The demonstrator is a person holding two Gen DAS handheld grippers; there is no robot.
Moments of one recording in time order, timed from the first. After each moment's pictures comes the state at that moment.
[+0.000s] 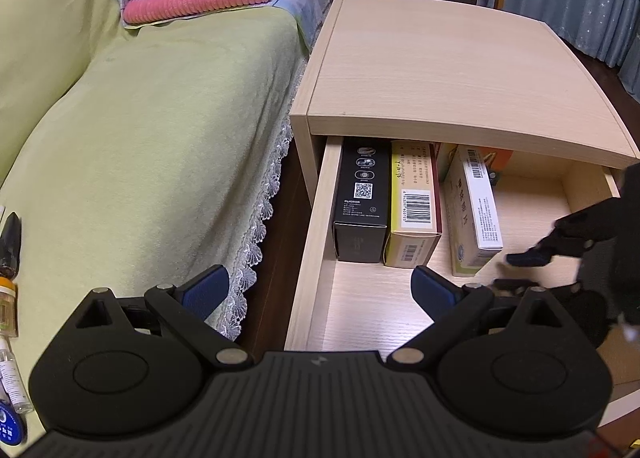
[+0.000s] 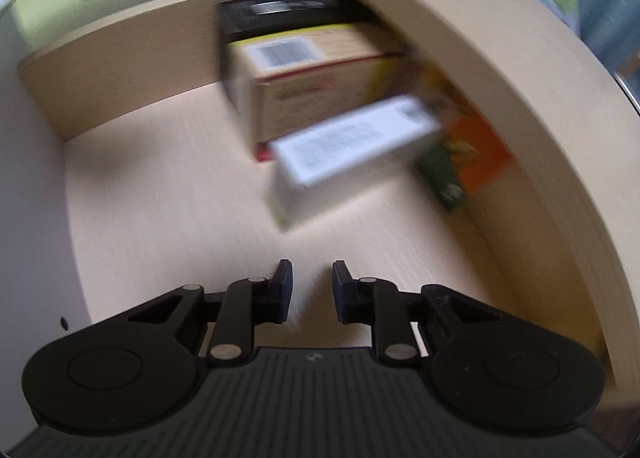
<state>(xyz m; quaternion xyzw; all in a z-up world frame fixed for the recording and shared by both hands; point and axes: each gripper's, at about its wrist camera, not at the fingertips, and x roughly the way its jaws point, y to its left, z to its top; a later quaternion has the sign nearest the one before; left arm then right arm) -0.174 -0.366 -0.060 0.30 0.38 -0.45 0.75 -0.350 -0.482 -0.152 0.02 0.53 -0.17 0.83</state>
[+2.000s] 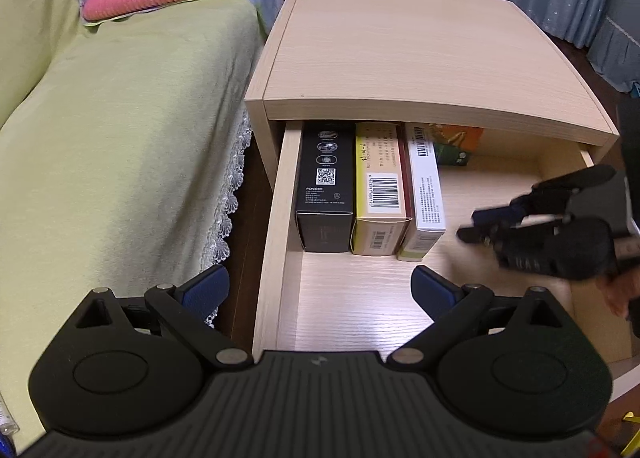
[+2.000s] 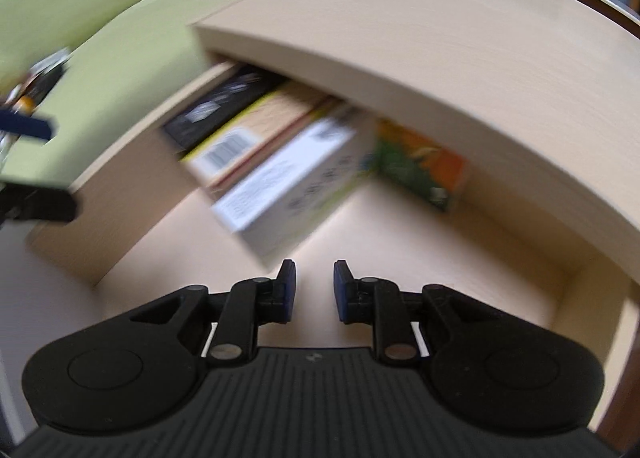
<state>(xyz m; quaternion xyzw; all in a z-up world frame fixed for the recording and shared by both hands) -0.175 -0.376 -0.073 0.31 0.39 -0.50 0.71 -0.336 -0.526 -0.146 0.20 0.44 -0.20 0.85</state>
